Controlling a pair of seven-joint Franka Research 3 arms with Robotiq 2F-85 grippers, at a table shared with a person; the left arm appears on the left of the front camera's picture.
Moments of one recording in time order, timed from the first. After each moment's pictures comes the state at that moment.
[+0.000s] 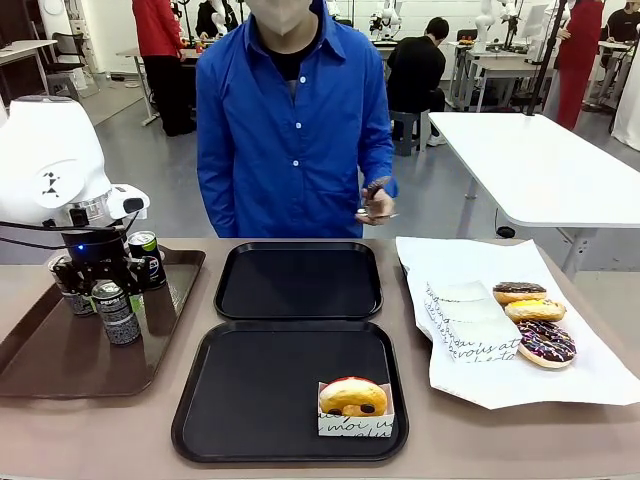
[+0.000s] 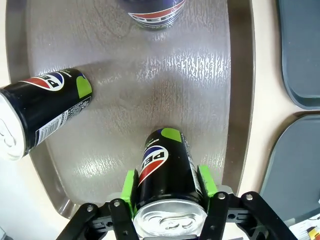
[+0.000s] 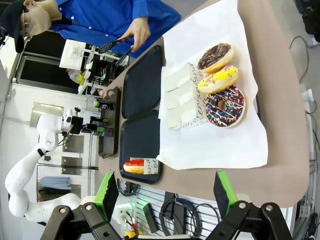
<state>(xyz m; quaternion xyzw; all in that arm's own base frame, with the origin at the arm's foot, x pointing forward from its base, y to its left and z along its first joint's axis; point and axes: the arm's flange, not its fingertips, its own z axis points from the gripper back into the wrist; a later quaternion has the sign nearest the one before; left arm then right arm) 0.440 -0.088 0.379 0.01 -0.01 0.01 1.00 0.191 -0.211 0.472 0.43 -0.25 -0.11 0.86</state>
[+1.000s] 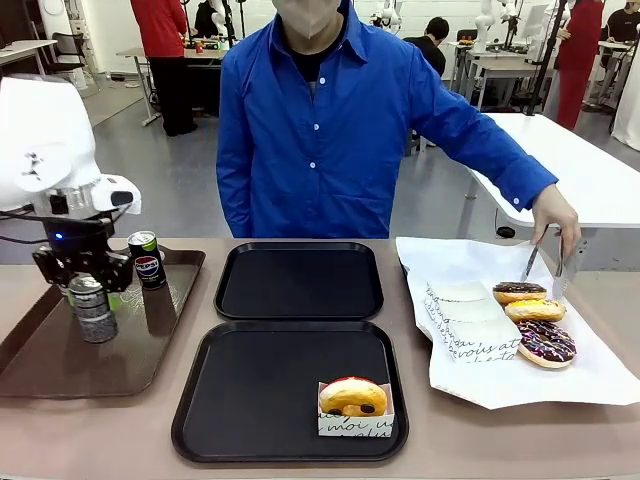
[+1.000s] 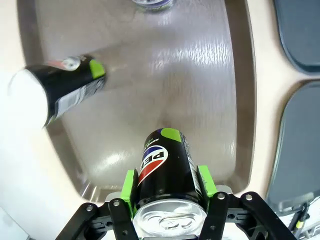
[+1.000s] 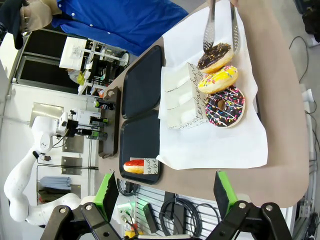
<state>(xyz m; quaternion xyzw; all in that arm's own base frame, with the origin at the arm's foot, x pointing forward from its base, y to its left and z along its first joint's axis) 0.417 -0.084 0.414 0.05 0.01 -0.05 1.00 0.191 -0.211 0.472 0.43 -0.25 -0.11 0.86</state>
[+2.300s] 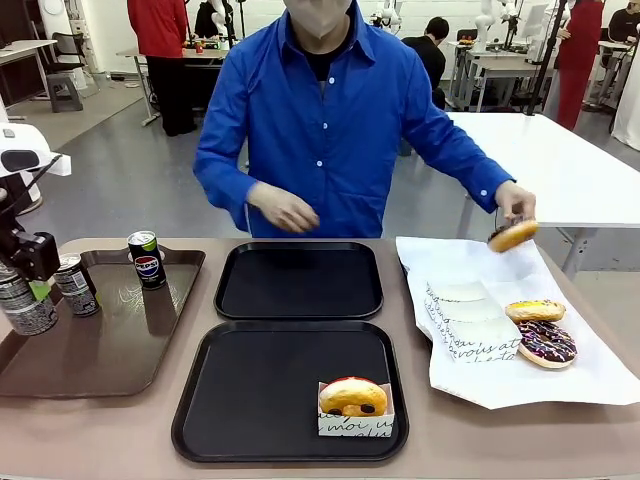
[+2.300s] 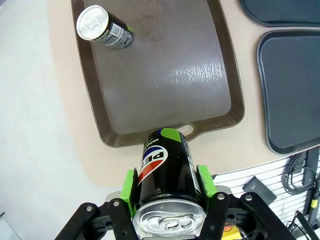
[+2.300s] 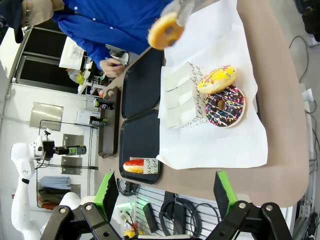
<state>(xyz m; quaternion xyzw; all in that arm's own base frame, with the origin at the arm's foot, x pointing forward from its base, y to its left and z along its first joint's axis) 0.297 -0.063 0.512 0.05 -0.07 -0.08 0.99 0.191 -0.211 0.472 0.43 -0.24 -0.11 0.86</state>
